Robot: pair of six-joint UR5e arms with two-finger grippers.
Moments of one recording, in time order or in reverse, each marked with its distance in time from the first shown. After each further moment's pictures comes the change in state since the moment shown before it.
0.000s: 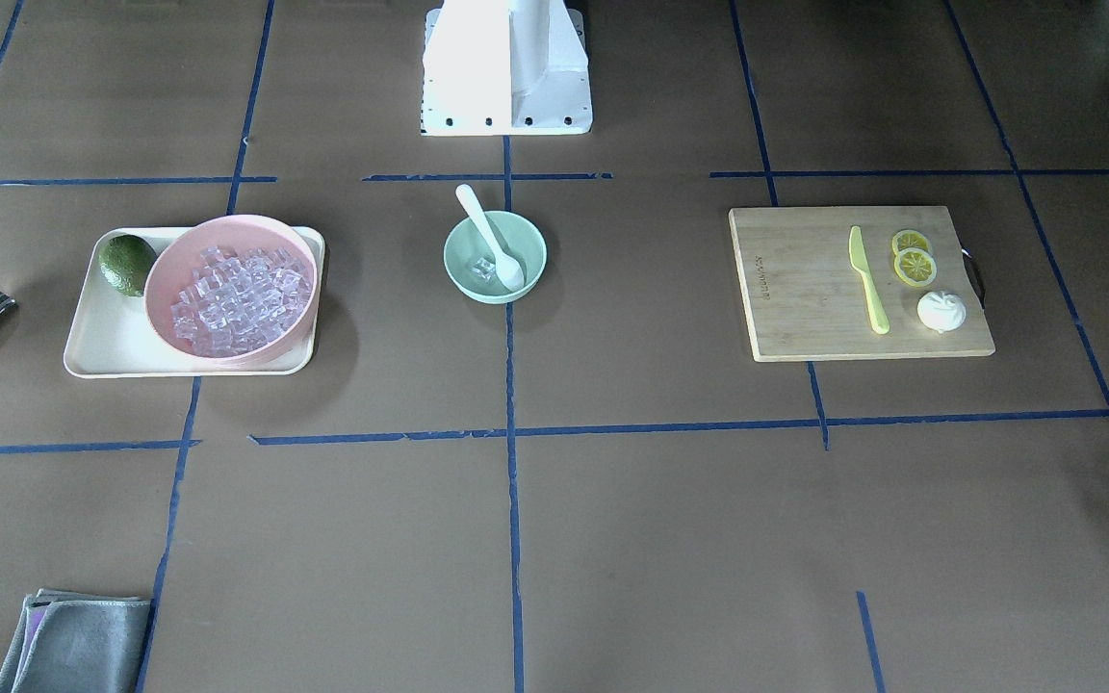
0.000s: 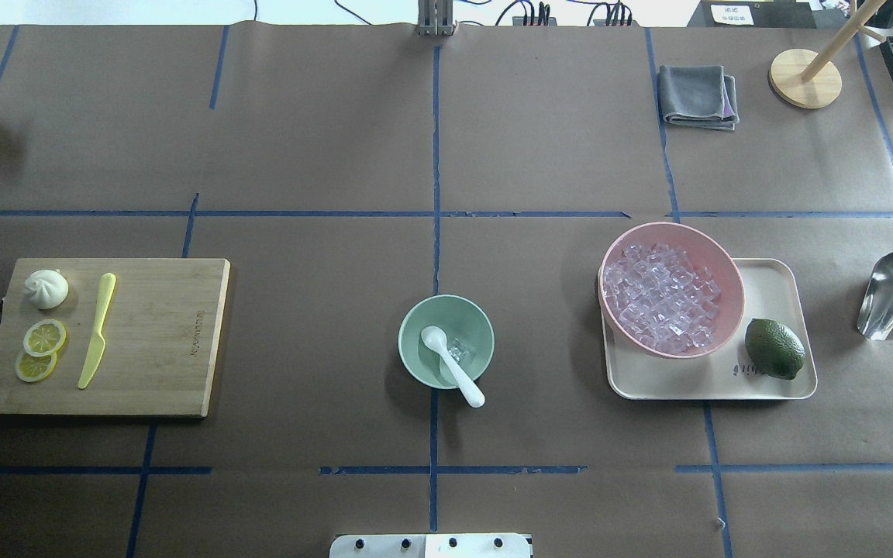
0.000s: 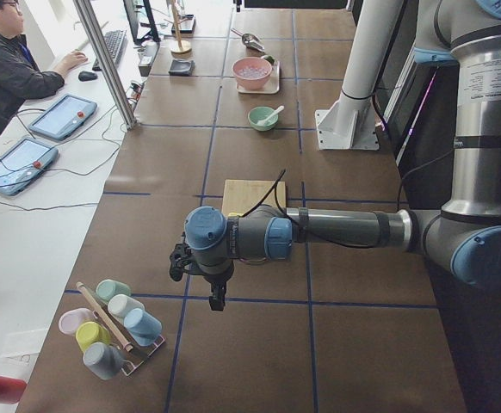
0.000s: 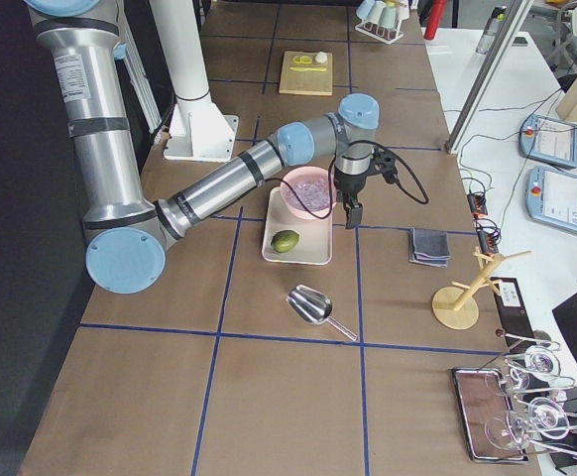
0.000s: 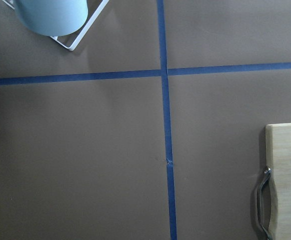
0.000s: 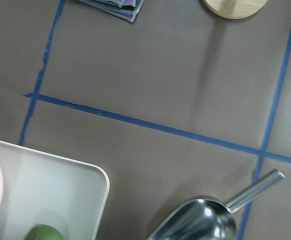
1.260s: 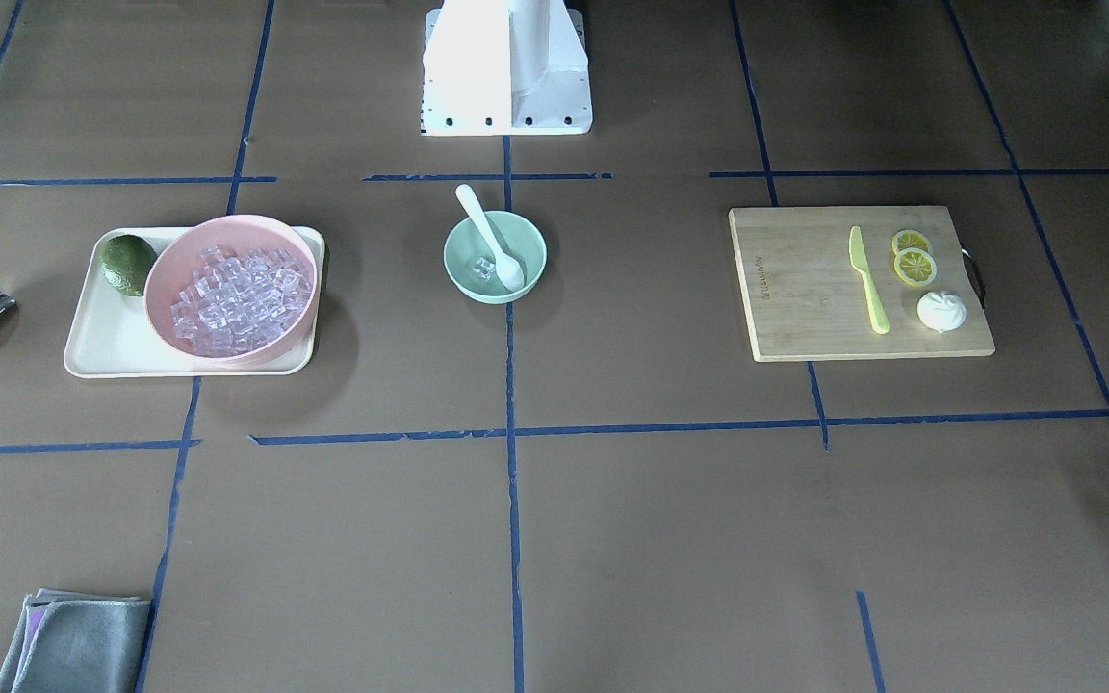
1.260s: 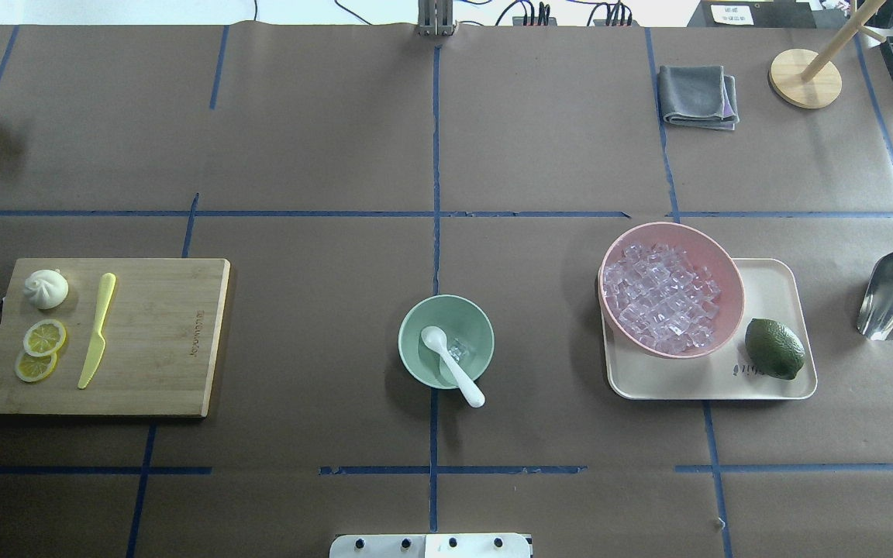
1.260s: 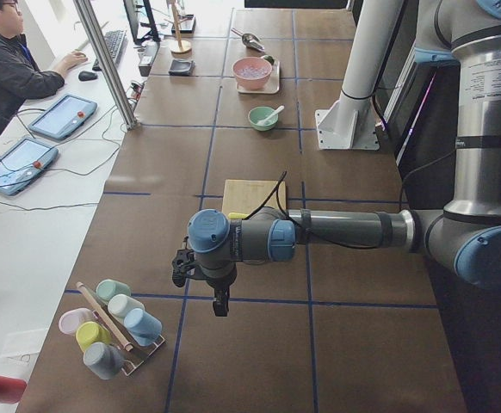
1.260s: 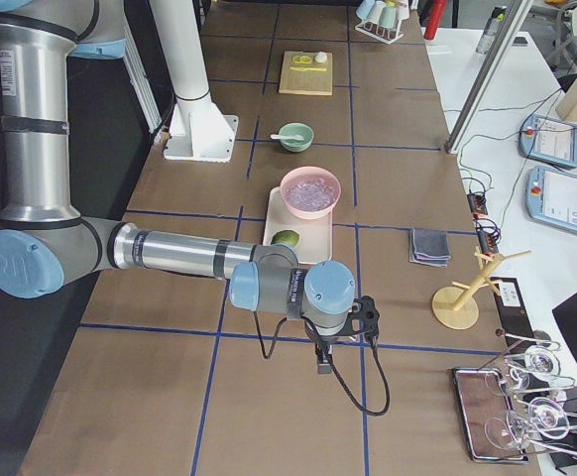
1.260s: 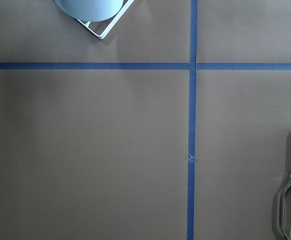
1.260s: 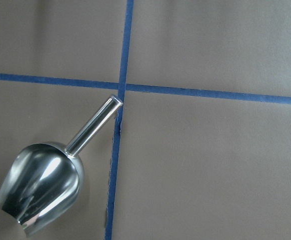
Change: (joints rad) left arm 0.000 0.013 0.000 -0.002 0.021 -0.016; right arm 0.261 -0.124 -0.316 0.184 0.084 -0.176
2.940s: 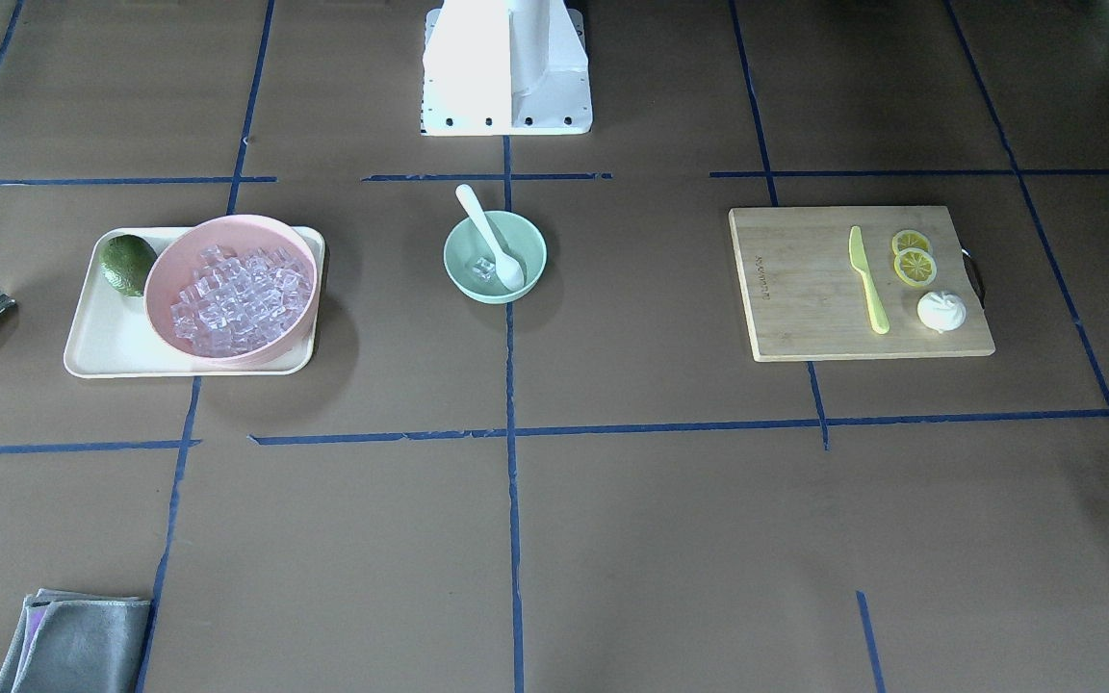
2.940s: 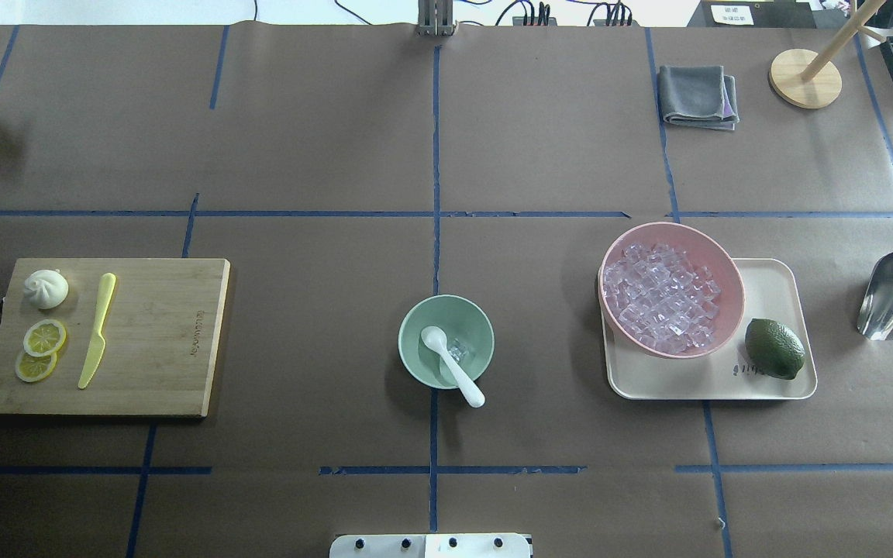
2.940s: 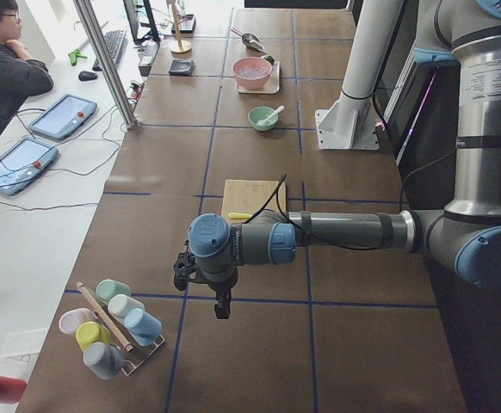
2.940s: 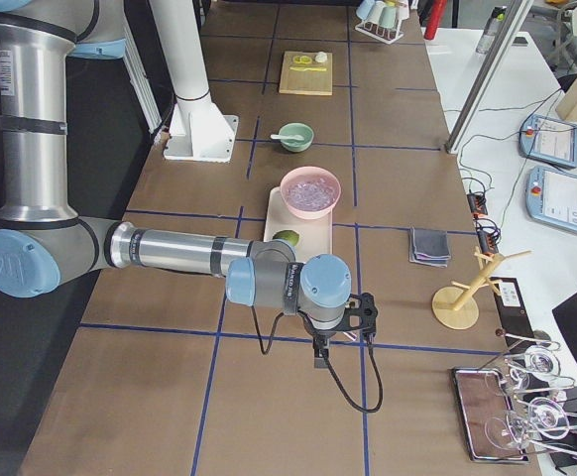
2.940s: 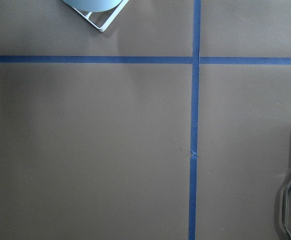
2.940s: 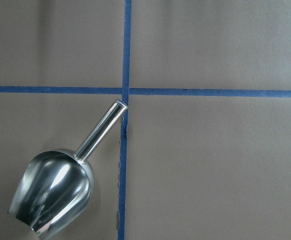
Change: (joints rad) left arm 0.000 0.001 0.014 0.001 -0.008 0.009; right arm 0.001 -0.007 0.024 -0.001 0.011 0.050
